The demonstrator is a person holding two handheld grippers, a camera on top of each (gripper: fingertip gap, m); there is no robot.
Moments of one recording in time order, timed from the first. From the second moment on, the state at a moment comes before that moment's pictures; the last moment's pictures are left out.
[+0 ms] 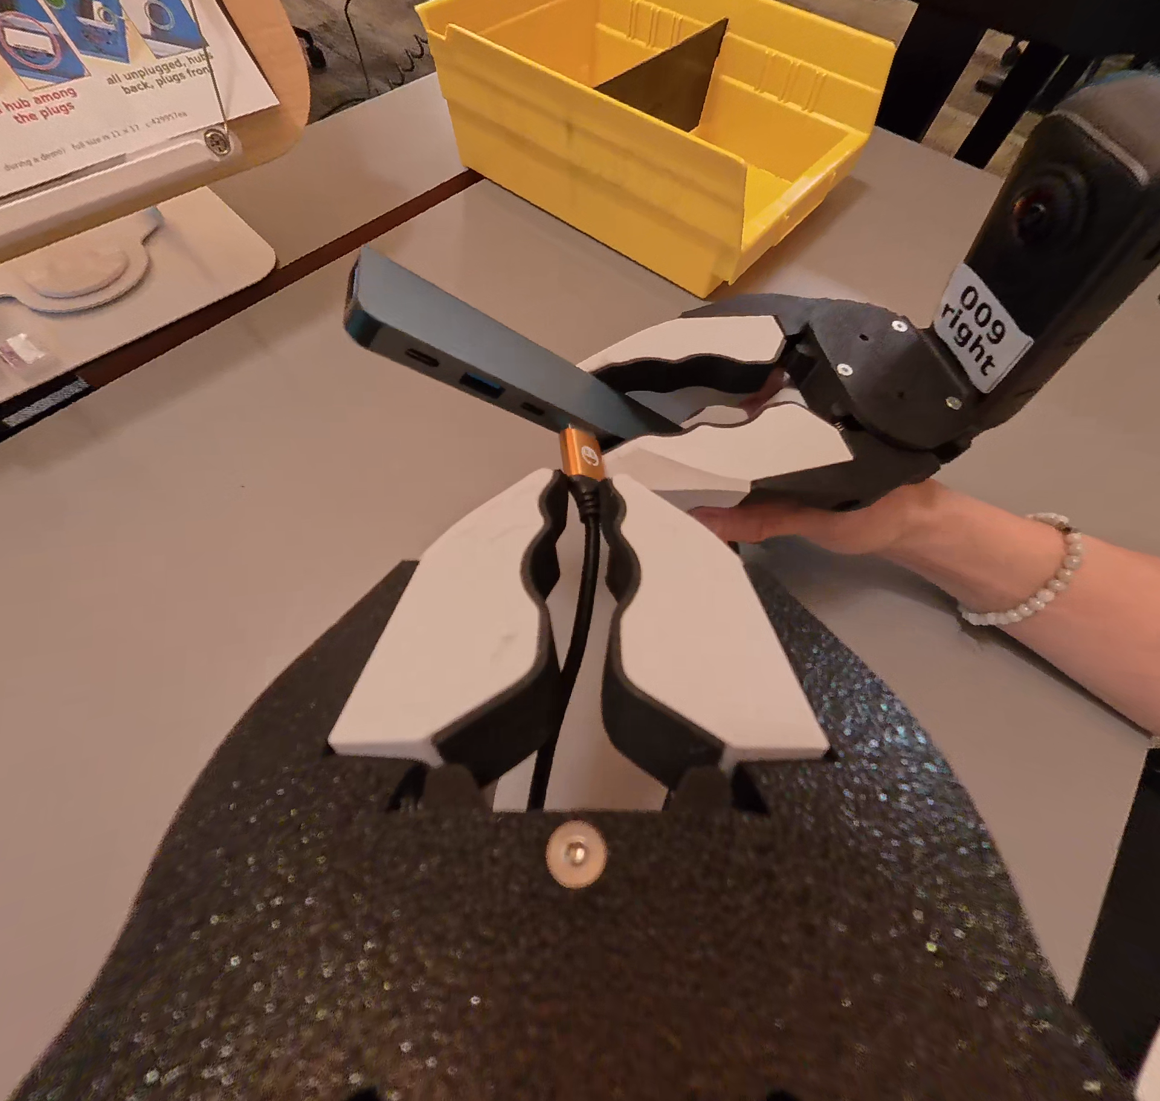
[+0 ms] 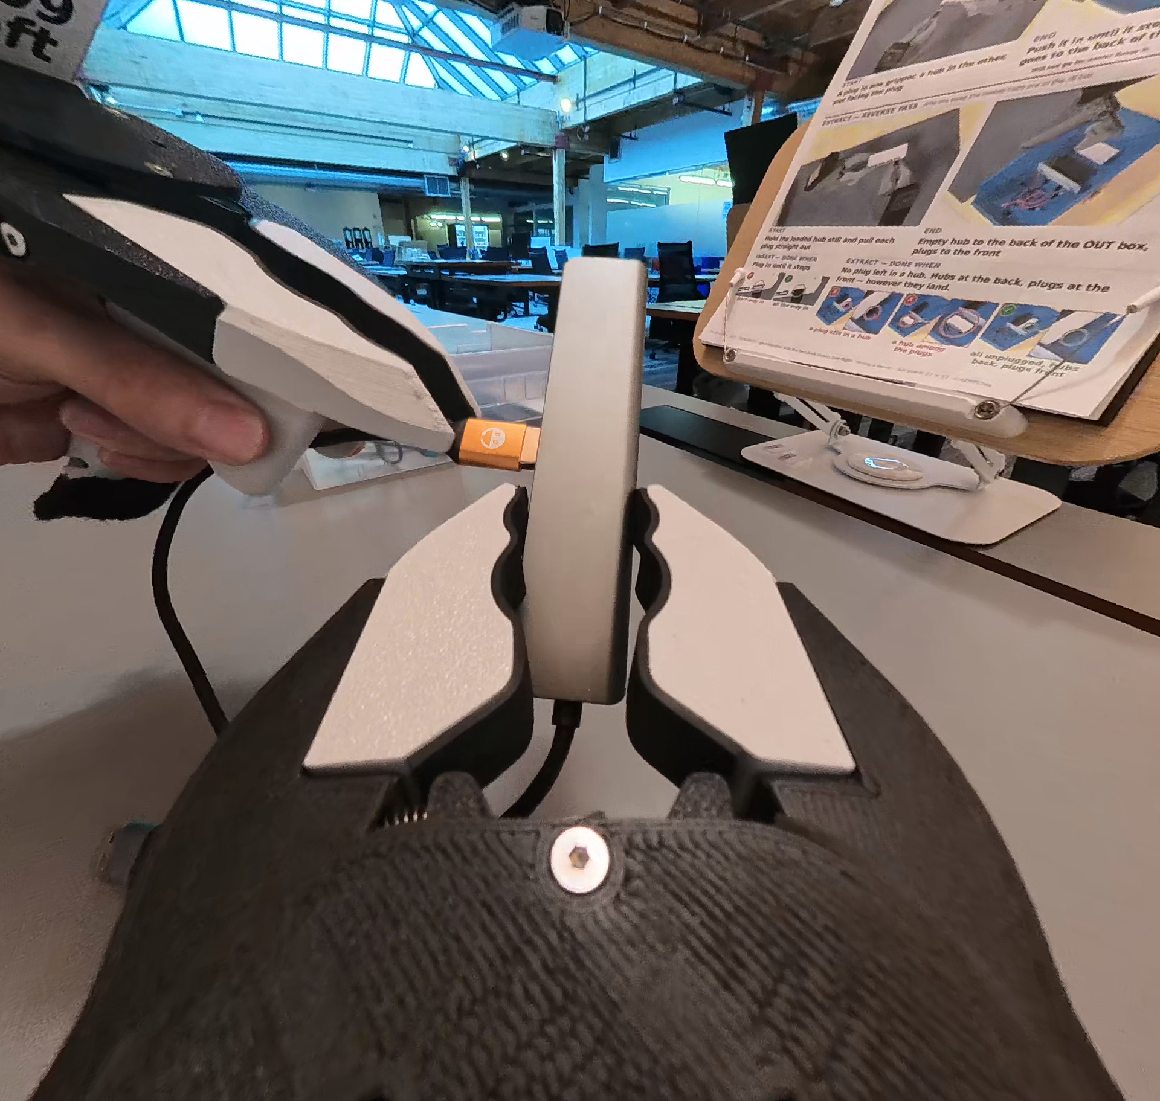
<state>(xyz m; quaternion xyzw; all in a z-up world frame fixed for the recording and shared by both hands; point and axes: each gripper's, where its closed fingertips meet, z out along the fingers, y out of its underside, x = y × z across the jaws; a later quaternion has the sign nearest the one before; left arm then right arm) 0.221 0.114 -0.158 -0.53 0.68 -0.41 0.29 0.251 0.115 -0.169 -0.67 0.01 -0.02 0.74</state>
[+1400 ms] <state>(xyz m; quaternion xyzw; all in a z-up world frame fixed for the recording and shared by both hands) 0.224 0.123 -0.175 -0.42 0.68 -0.33 0.51 0.249 0.121 -0.181 -0.71 0.03 0.03 0.70</state>
